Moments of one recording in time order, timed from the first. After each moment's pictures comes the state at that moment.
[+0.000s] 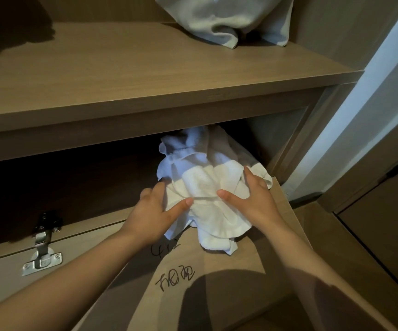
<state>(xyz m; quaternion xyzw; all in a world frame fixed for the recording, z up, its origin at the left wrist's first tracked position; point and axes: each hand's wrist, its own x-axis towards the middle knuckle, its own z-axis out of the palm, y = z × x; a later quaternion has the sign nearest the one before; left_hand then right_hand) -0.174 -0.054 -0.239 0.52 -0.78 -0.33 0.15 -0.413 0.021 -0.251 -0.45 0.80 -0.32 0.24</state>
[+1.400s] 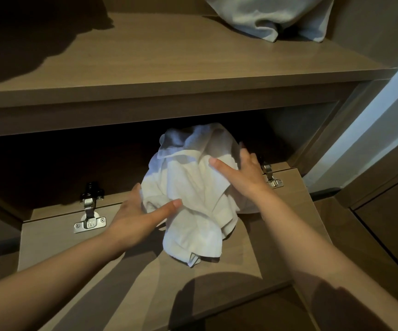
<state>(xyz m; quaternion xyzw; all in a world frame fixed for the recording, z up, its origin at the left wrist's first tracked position) -0.073 -0.011 -0.218 0.56 -0.65 -0.48 0.21 -0.329 -0.013 -0.209 -0.44 0.80 -0.28 0.29</state>
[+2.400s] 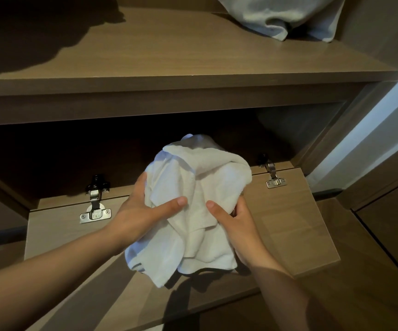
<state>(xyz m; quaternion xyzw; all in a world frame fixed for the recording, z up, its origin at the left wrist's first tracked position) -0.063 -0.007 -0.221 0.55 -0.63 -0.51 0.20 -0.270 0.070 -0.263 -0.32 0.60 -0.53 0.50</state>
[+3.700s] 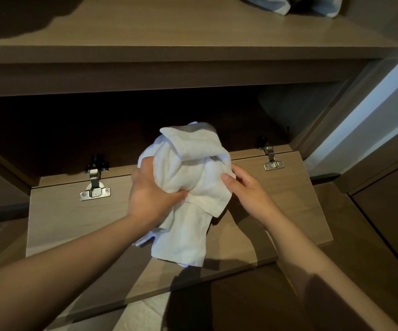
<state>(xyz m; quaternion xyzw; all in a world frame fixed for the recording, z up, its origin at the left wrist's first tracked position) -0.097 0.011 -0.250 0.61 -0.66 -0.32 0.30 -0.307 0.070 -0.232 -0.45 0.64 -0.42 0.47</state>
